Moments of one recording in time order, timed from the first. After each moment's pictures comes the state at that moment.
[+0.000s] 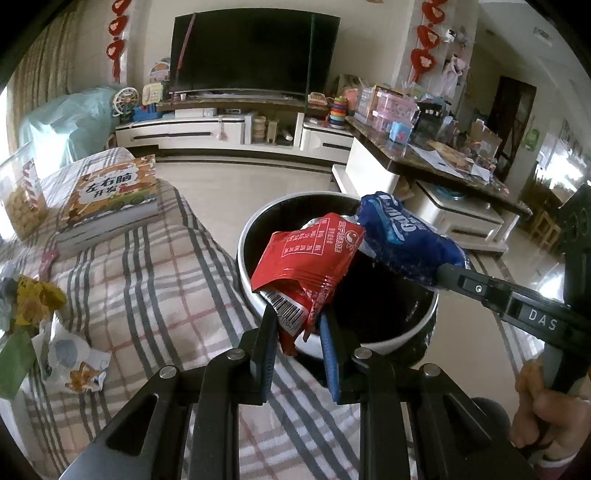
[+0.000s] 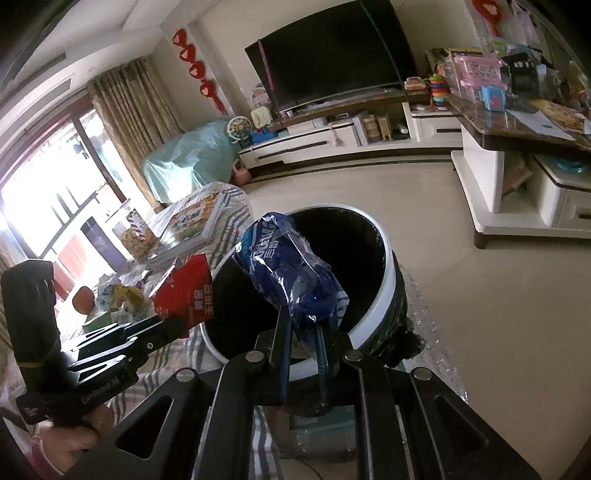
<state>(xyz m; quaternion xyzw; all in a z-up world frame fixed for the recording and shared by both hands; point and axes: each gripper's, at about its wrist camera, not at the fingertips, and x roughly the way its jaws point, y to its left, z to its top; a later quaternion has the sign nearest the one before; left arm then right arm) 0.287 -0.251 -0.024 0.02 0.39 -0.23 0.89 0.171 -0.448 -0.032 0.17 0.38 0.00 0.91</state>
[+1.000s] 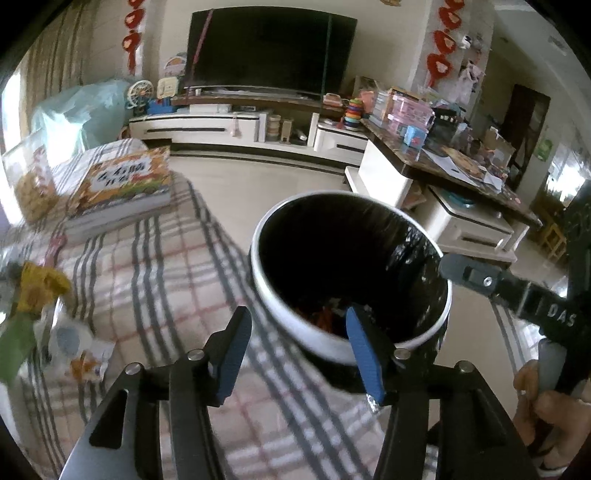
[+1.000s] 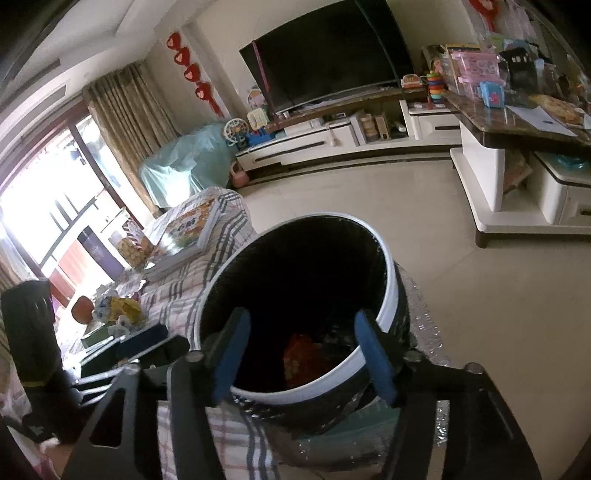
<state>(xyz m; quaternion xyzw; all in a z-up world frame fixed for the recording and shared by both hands) 0.276 -0.244 -0.026 0.00 0.39 -0.21 0.90 0.182 -0.452 -0.032 0.19 0.37 0.00 0.91</state>
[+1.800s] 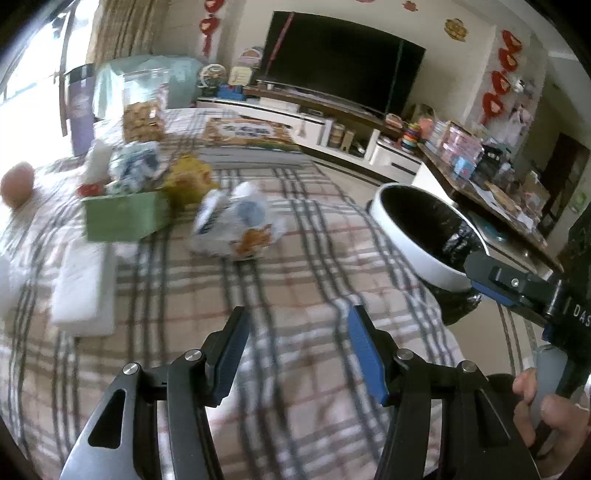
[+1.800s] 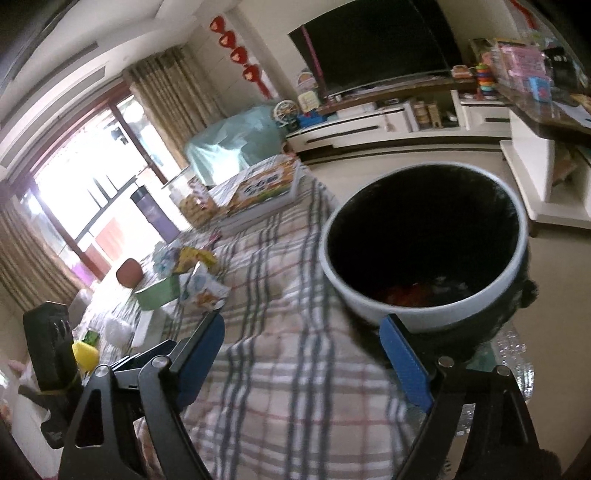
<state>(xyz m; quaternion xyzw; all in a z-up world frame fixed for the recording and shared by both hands) 0.176 -0.118 -0.022 -0.07 0.39 -0.12 0.91 0.163 -0.347 -0.043 0.19 0.38 0.10 0.90</state>
